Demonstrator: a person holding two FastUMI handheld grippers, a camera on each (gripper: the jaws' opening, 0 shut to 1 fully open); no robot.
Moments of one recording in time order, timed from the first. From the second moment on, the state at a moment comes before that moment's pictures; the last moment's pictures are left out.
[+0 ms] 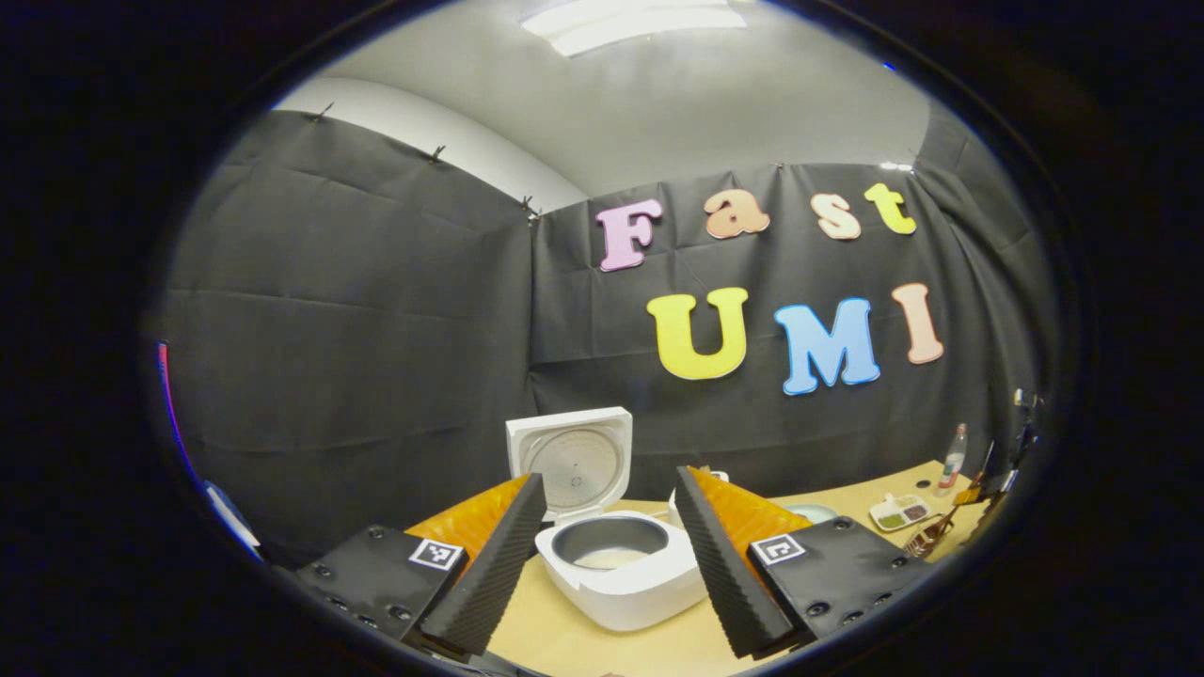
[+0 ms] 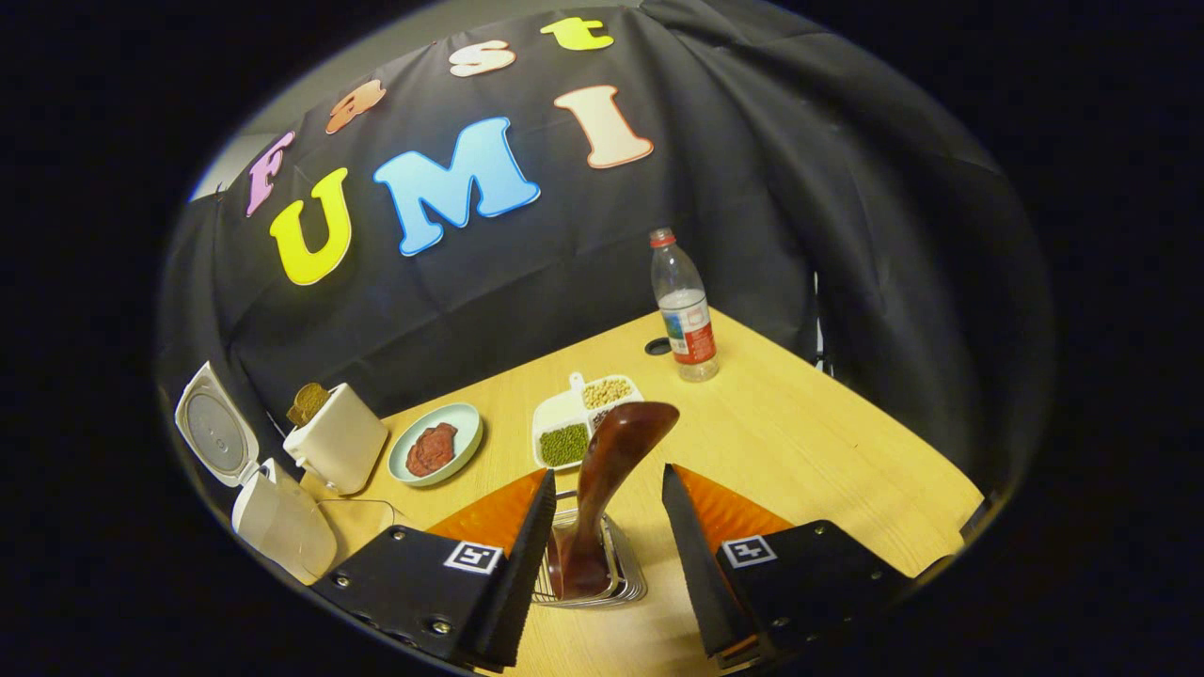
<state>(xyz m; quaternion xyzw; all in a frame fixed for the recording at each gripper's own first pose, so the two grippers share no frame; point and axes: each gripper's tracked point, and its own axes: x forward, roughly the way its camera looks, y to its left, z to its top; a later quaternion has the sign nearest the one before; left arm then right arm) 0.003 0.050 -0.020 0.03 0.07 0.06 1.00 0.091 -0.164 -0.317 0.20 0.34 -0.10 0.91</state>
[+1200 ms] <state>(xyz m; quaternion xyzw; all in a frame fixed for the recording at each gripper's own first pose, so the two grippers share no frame) 0.026 0.091 -0.042 -0.03 0.07 0.02 1.00 0.105 -0.114 -0.192 0.18 0.24 -0.09 0.95</state>
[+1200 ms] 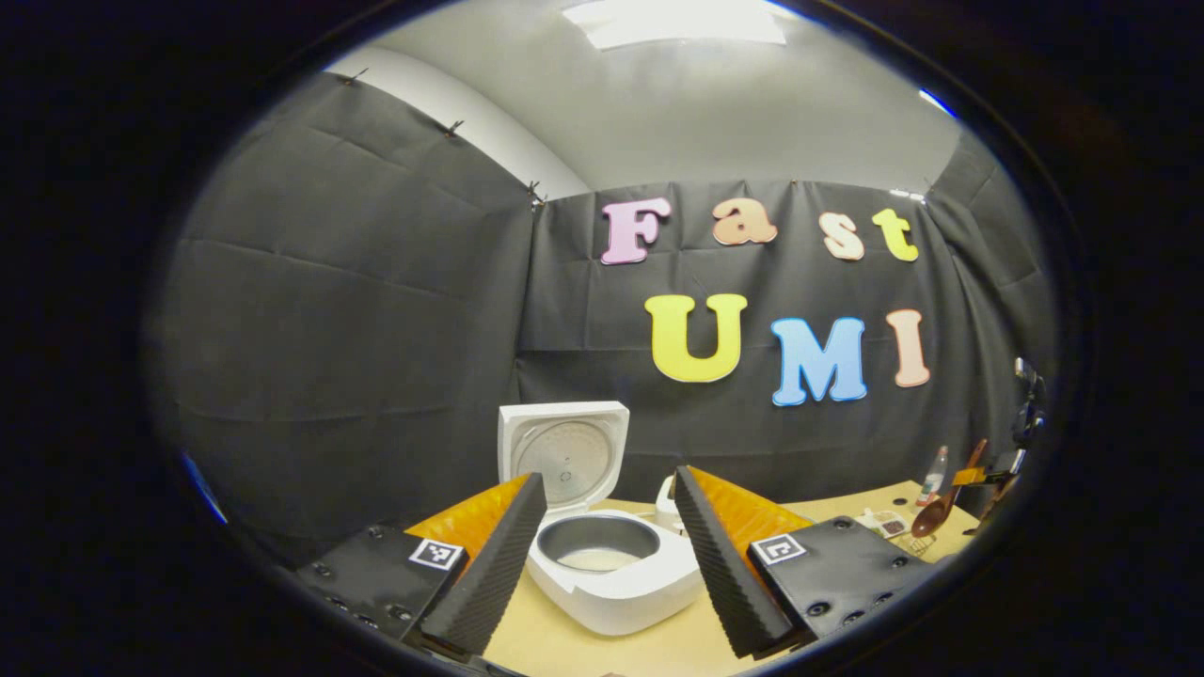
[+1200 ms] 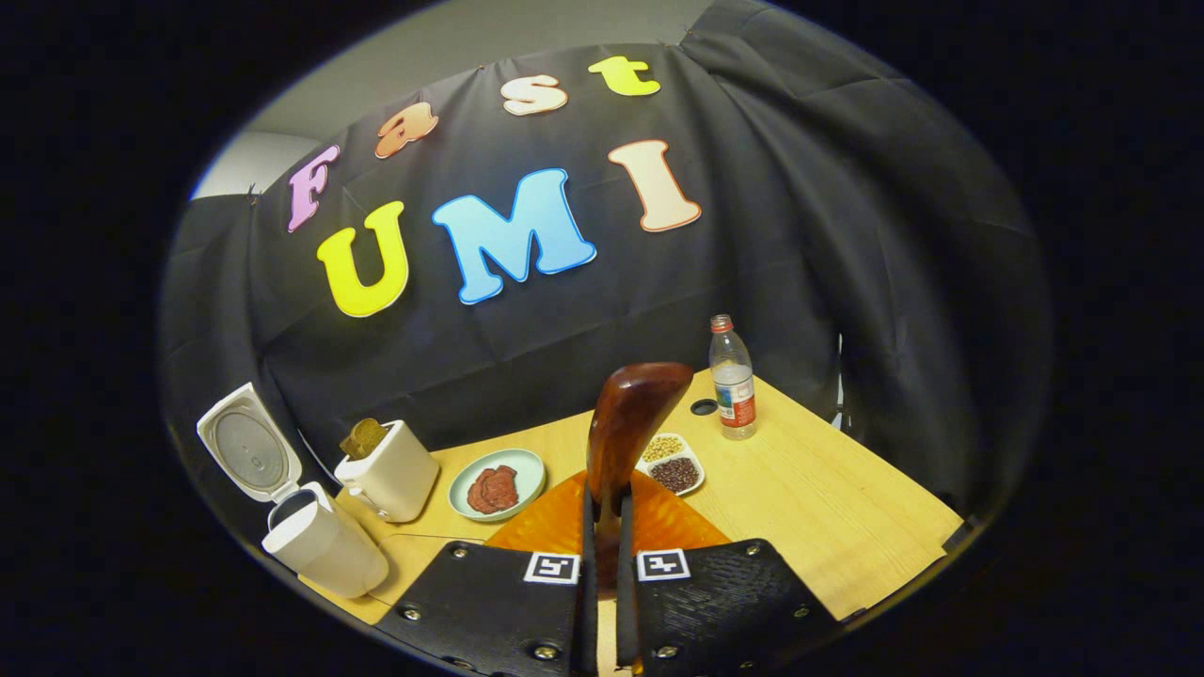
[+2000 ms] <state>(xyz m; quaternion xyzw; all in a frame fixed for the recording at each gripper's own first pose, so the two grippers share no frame) 0.020 0.166 -0.060 -0.02 0.08 0.02 1.00 0.124 0.027 -0.228 0.15 0.26 -0.03 0.95</state>
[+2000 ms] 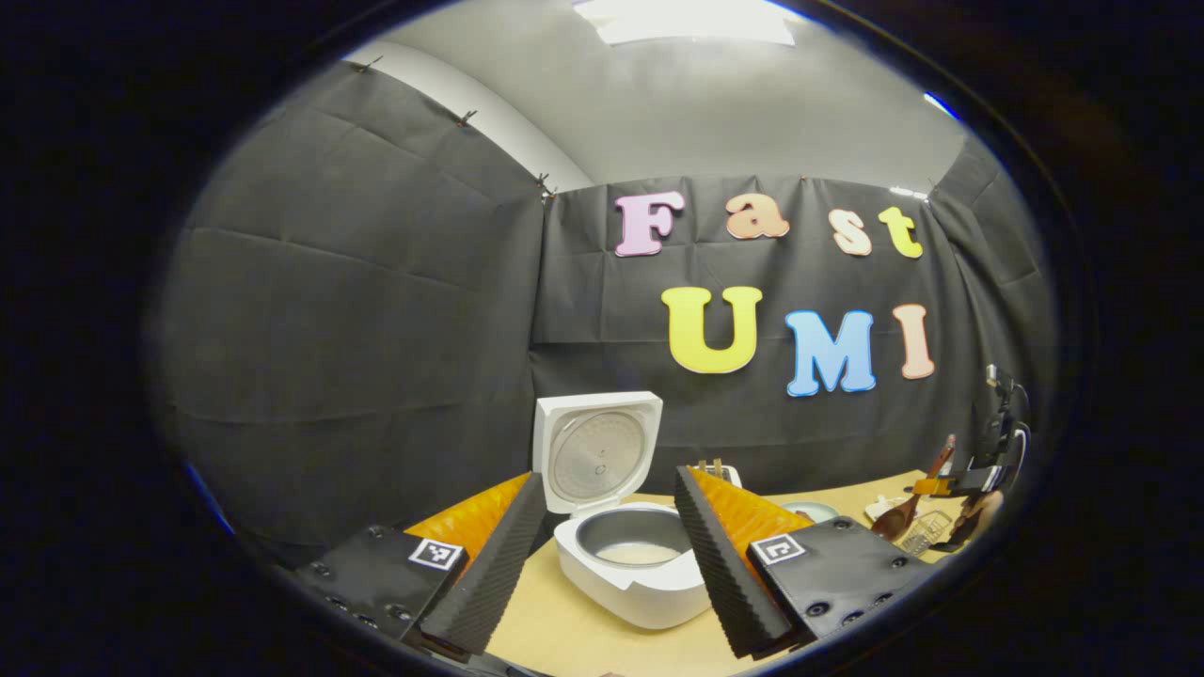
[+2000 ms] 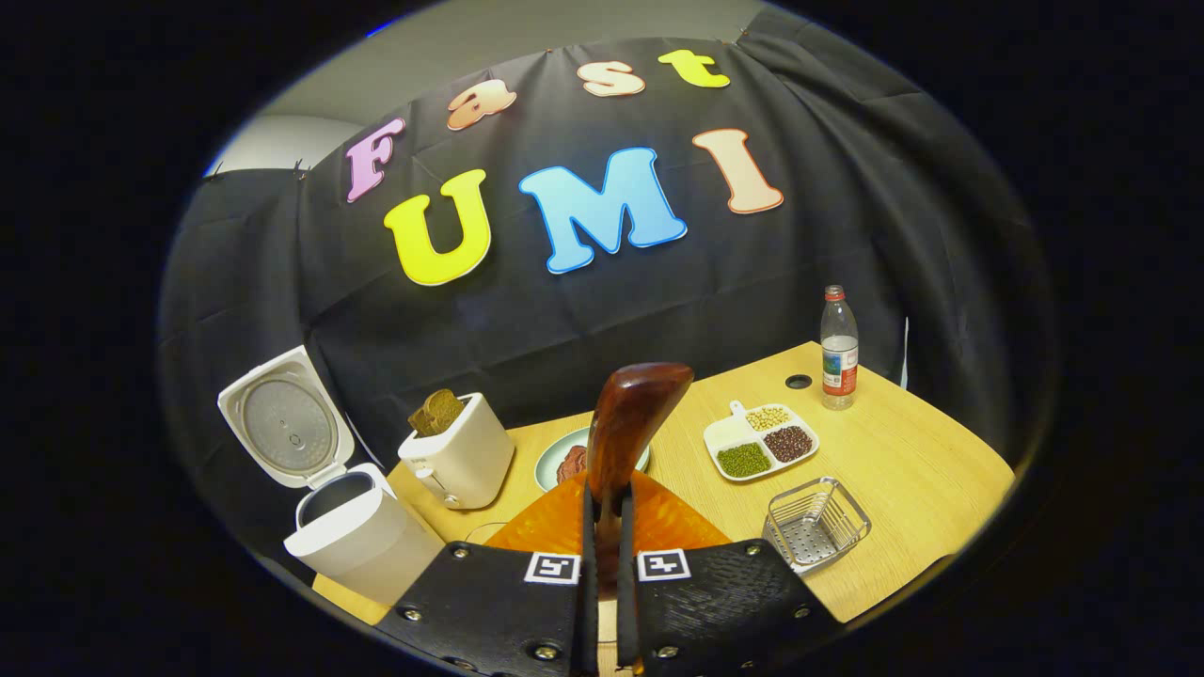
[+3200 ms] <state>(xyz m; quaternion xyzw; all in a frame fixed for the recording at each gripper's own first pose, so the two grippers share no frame) 0.008 0.223 -0.085 -0.03 0.11 0.06 0.99 0.118 0.154 -0.322 0.16 0.36 0.05 0.92</state>
